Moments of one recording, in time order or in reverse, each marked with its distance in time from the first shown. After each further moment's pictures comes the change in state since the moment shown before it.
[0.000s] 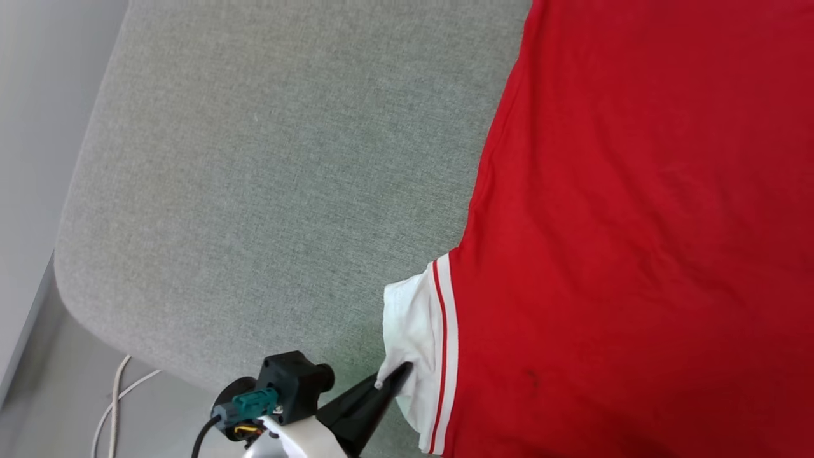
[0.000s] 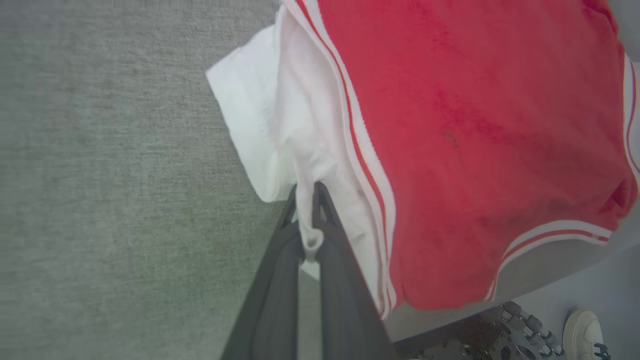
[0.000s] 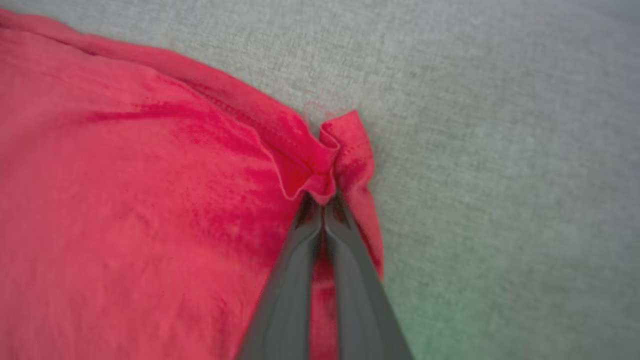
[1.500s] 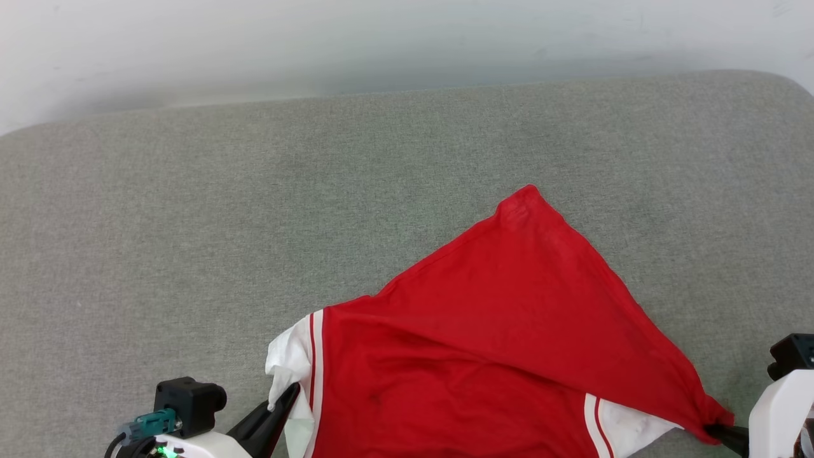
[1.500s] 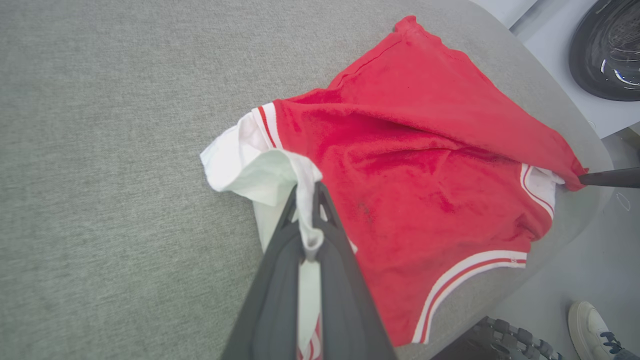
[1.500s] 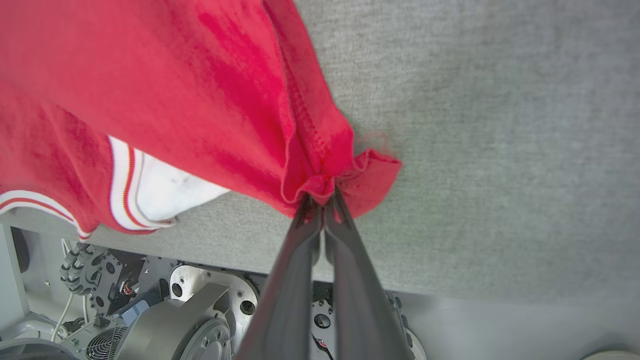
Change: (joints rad) left arm 0.148 0.108 0.168 0.102 -0.108 0.092 -0.060; right arm 0.950 0.147 0.056 -0.267 0.265 0.000 -0.203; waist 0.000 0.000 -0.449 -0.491
